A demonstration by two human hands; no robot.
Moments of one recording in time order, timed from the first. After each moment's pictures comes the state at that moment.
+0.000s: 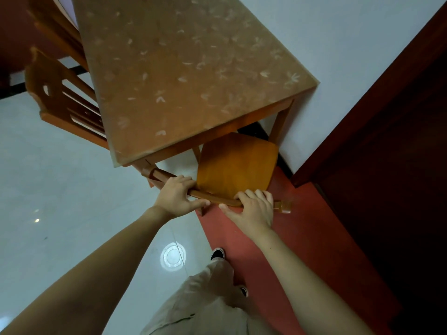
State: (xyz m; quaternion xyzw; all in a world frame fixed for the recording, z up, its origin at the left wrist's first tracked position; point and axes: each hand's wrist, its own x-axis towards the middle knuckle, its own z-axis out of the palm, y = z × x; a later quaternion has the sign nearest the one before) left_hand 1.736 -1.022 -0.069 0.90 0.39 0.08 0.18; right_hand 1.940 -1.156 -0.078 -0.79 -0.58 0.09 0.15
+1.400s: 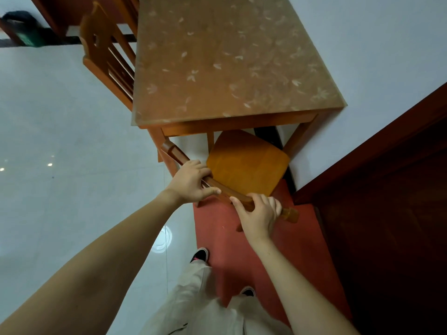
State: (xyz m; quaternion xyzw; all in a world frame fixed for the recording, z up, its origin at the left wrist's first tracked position) left_hand 1.776 -1.088 -0.067 0.87 0.44 0.16 0.15; right_hand 1.975 -1.204 -0.085 -0.78 -0.55 0.11 0.29
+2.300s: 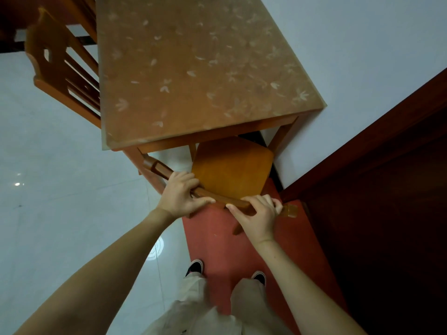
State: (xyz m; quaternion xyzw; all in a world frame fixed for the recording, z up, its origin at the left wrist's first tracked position) left_hand 1.791 -1.039 -0.081 0.85 0.44 0.26 0.16; right_hand 2.002 -1.148 -0.085 -0.75 -0.56 0.07 0.35
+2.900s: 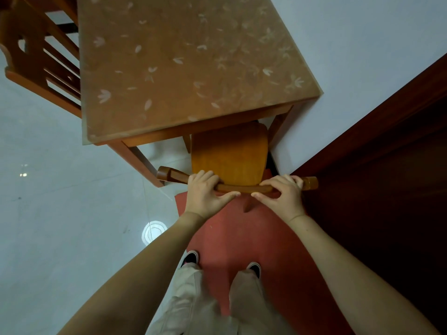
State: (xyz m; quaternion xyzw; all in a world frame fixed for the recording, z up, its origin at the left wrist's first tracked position) left_hand 1.911 -1.069 -0.091 0.79 0.53 0.27 0.18; right_hand 2.141 -1.122 -0.083 -0.69 -0.65 0.12 0.28
